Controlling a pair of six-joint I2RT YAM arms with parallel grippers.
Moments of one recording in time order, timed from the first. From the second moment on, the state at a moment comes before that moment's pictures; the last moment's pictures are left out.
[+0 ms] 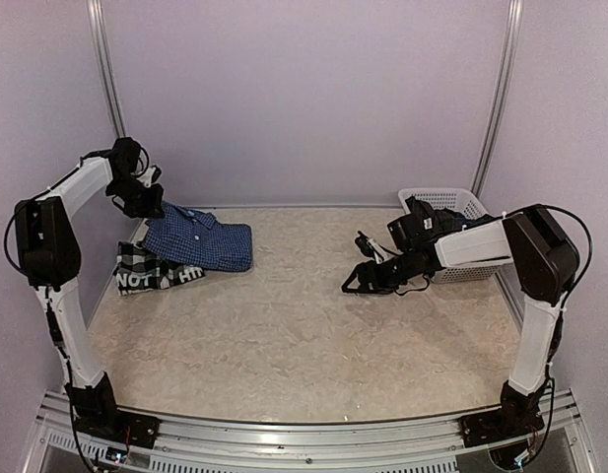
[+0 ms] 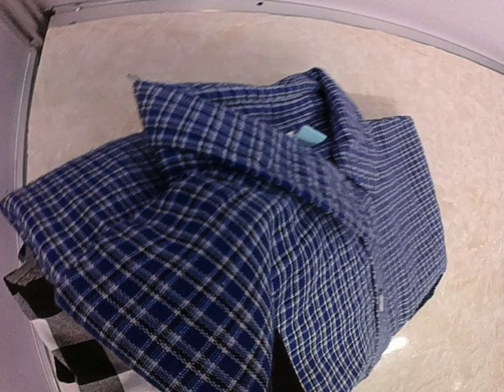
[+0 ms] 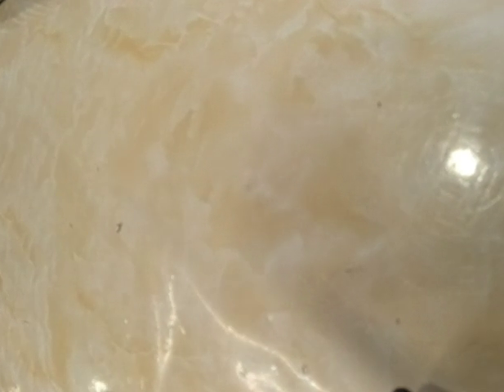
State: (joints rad) left arm 0.01 2.00 1.91 -0.94 0.20 -0.01; right arm 0.48 1.93 1.14 -0.10 -0.58 0.26
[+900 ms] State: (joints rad) left arm 0.29 1.69 1.70 -0.87 0.56 -0.04; right arm 0.47 1.99 1.13 -0.06 -0.64 0.26
